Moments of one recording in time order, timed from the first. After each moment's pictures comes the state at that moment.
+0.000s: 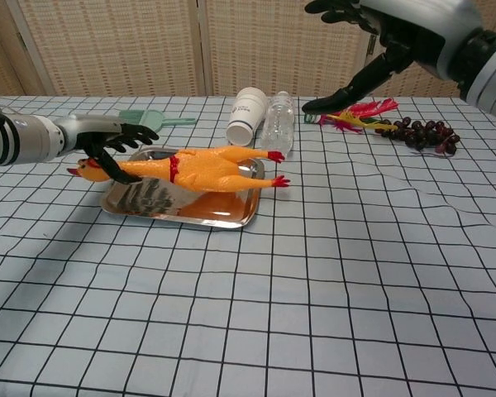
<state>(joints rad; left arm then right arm) -0.92 -1.50 -0.23 -1.12 0.96 0.44 -0.16 0.70 -1.43 0.22 -1.63 -1.47 1.15 0.20</state>
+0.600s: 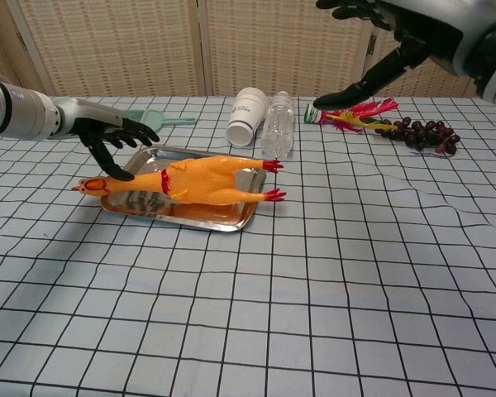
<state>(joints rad) -1.06 -1.32 -0.11 -1.33 0.73 0.43 -0.03 0.68 -1.41 0.21 -1.64 -1.47 1.17 0.21</state>
